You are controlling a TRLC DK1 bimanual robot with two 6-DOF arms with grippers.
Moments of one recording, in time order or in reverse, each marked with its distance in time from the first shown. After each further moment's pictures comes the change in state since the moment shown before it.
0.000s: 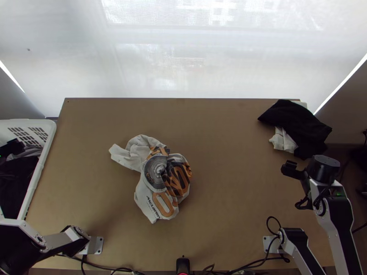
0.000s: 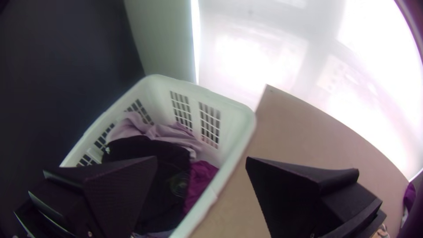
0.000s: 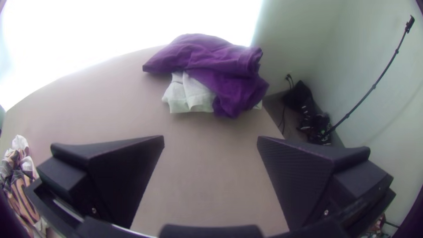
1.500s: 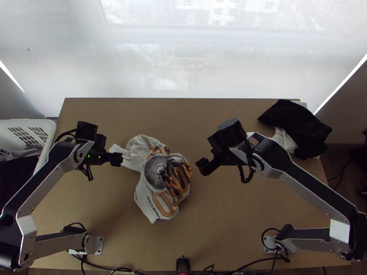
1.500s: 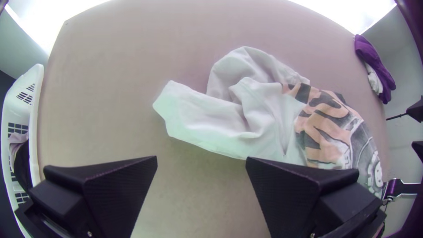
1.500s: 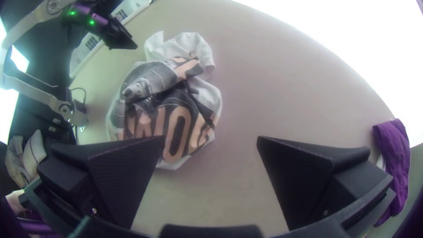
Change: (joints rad) left arm -1.002 0.042 -0.154 -0.250 -0.106 -0.275; right arm 0.793 0.718 0.663 -0.161 -0.446 -0.069
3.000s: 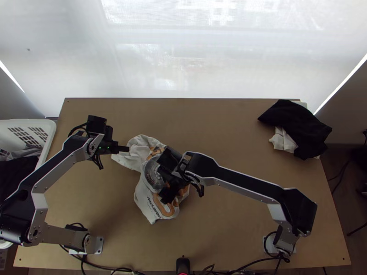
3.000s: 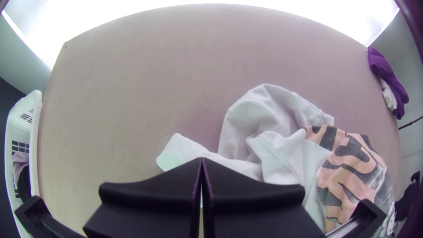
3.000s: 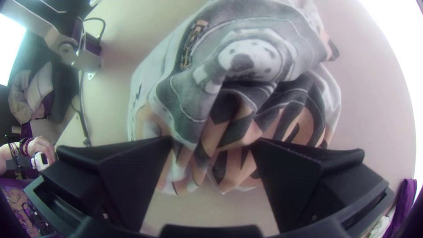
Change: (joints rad) left arm -0.021 0.182 0.040 0.249 -0.081 -0.005; right arm 0.317 0.437 0.211 -0.026 -0.037 -0.026
